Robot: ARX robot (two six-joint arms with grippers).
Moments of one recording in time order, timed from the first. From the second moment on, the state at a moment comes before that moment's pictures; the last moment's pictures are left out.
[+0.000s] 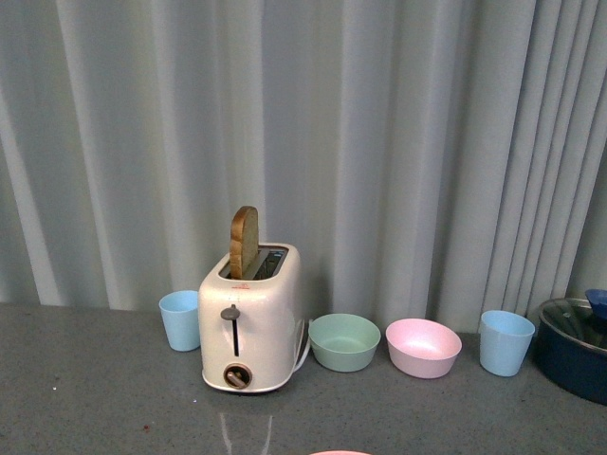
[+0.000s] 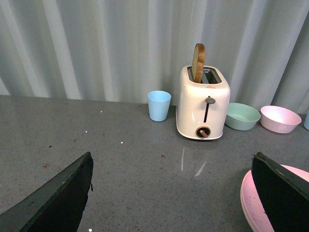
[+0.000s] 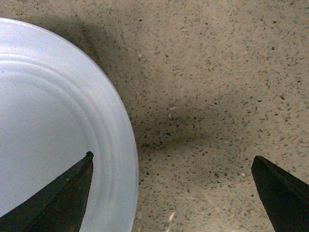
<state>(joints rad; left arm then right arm) 0.00 0.00 0.03 0.00 0.00 0.00 -0.50 1.92 0.62 0.46 -0.13 -0.19</state>
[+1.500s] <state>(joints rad) 0.00 0.00 0.03 0.00 0.00 0.00 -0.50 1.96 0.67 0.31 -0.27 -0.08</state>
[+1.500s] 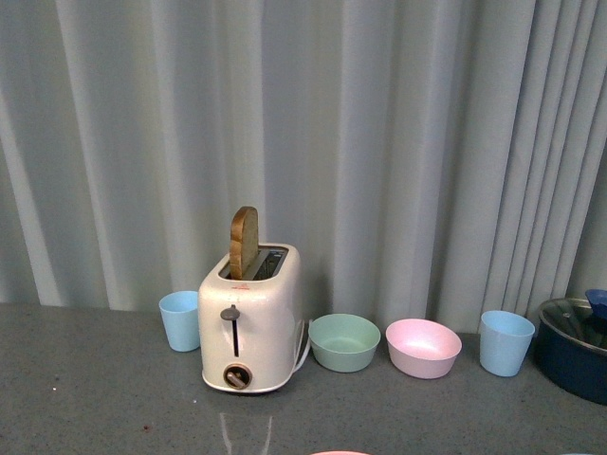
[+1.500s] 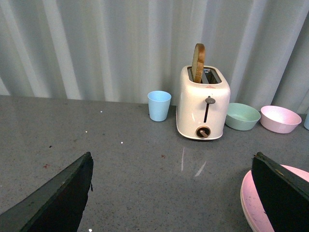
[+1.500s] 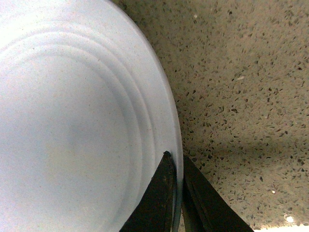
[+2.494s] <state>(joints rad) 0.00 0.00 0.03 0.00 0.00 0.00 0.00 1.48 0.60 0.37 -0.30 0.22</state>
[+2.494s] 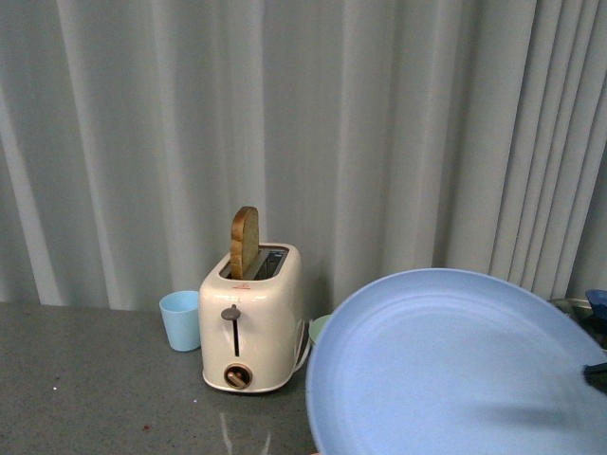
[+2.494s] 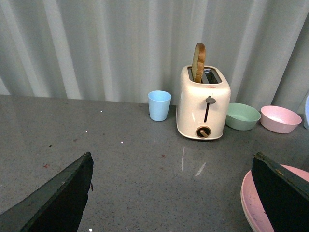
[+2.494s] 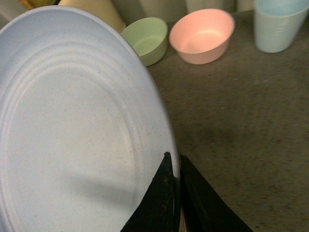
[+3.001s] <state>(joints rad) 0.00 0.00 0.03 0.00 0.00 0.00 0.15 1.70 0.53 0.50 -0.30 0.34</state>
